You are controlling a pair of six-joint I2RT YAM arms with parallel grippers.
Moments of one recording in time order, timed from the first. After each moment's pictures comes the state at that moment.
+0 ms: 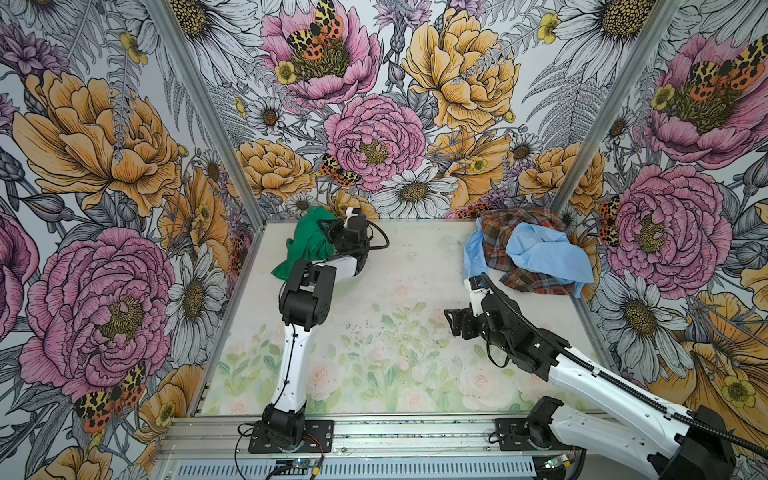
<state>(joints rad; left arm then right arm) -0.34 2.36 1.64 0.61 -1.20 1.27 0.69 0.95 0.65 -0.32 0.14 0.35</state>
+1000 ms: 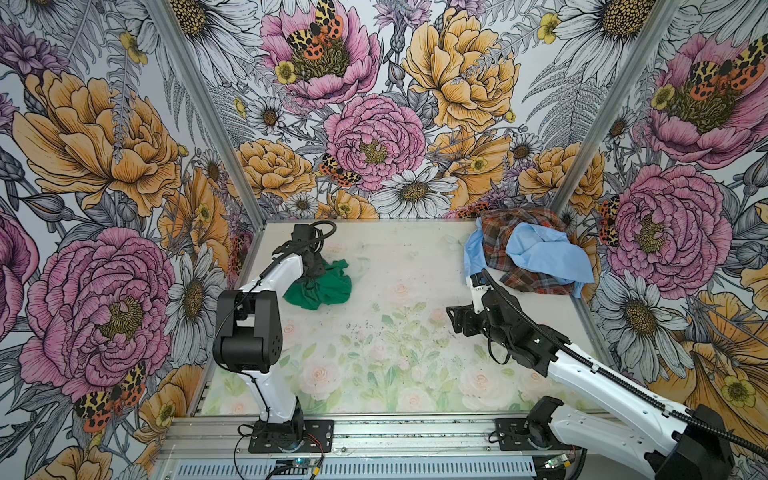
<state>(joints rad) -0.02 1.77 1.31 -0.58 -0.19 -0.38 0.65 0.98 0.67 -0.35 0.14 0.34</state>
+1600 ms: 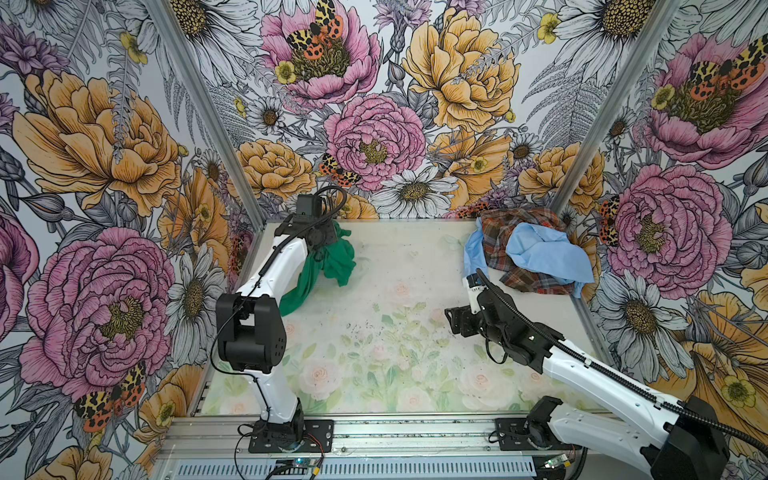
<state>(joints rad) -0.13 1.83 1.66 -0.58 -0.07 -0.33 0.65 1.02 0.68 -0.35 0.13 0.34</state>
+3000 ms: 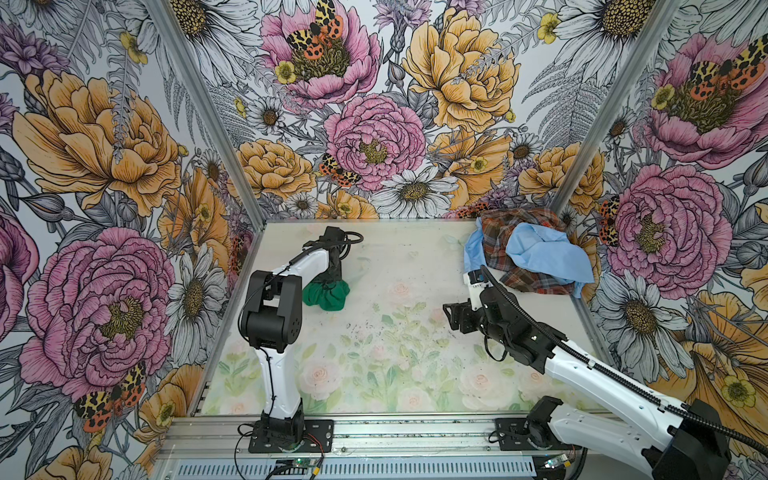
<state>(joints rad) -0.19 2.01 1.48 -0.71 -0.38 -0.27 0.65 1.01 0.69 -0.31 0.11 0.36</state>
